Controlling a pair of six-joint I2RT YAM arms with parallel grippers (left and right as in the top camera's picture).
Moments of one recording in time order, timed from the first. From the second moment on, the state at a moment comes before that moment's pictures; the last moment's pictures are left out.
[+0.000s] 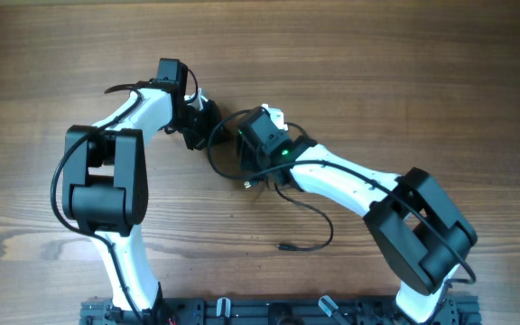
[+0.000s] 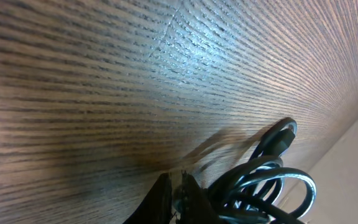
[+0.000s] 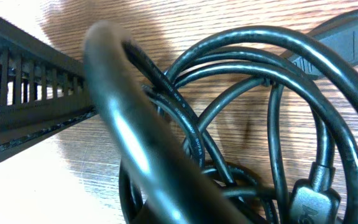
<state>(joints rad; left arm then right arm) -0.11 2.12 1.35 -0.68 0.66 -0.57 0.75 1.92 1.17 -0.28 0.05 0.79</state>
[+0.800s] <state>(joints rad) -0.04 2.12 1.35 -0.70 1.22 -0.14 0.51 1.80 1.17 -0.36 -0.41 0.55</state>
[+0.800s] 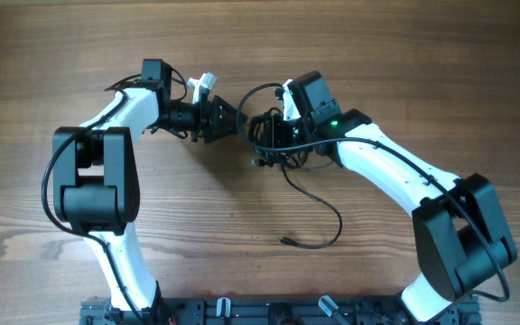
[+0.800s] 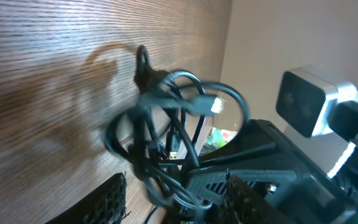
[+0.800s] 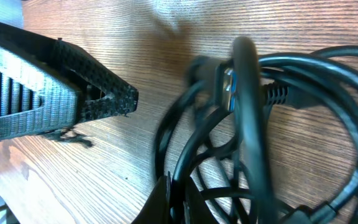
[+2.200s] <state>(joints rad) -0.16 2.11 1.36 -0.67 0.62 -0.59 0.37 1.80 1.17 -0.10 -0.99 0.59</state>
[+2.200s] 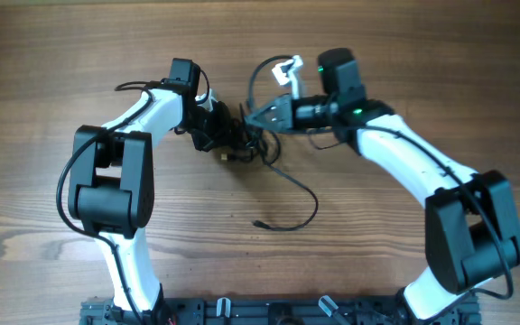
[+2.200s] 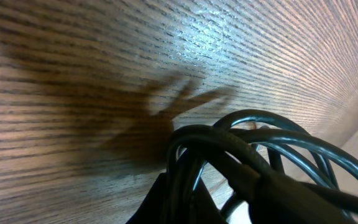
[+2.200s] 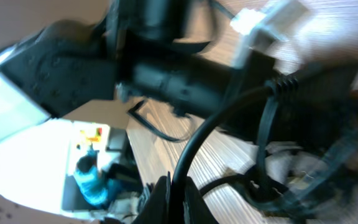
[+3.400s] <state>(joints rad) -0.11 2.11 1.36 -0.68 0.61 -0.63 0.53 1.80 1.17 -0.56 -0.57 0.62</state>
